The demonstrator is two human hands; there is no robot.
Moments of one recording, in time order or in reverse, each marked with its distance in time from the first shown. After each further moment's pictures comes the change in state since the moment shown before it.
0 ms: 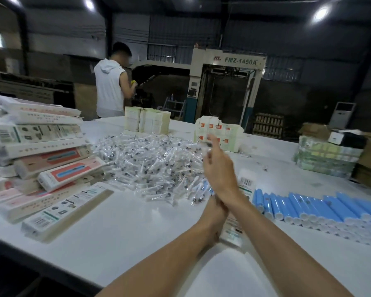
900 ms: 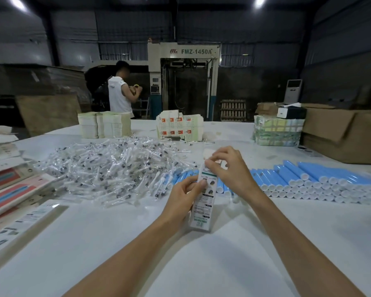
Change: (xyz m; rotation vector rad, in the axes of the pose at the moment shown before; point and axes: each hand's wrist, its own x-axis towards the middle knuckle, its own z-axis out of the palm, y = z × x) left_hand 0.002 0.002 0.014 -0.003 -0.179 0.171; right_hand -0.060 0.071 -0.131 0.093 -0.039 0.226
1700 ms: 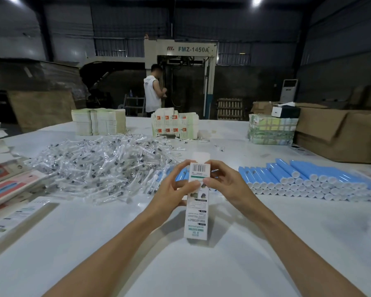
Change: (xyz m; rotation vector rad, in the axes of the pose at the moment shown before) left_hand 0.000 0.013 -0.015 0.058 -0.166 0.058; right_hand -0.042 0.016 -0.008 0.570 -0.238 0.085
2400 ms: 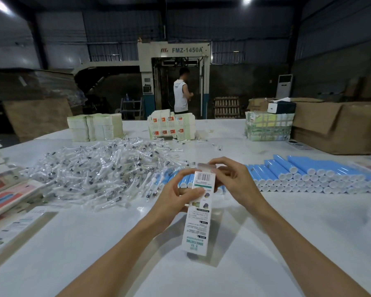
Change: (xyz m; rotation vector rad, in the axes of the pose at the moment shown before) left_hand -0.002 -0.003 0.006 0.055 -0.078 -0.053; right_hand 0.005 0.006 -0.017 -0.112 0.132 -0.066
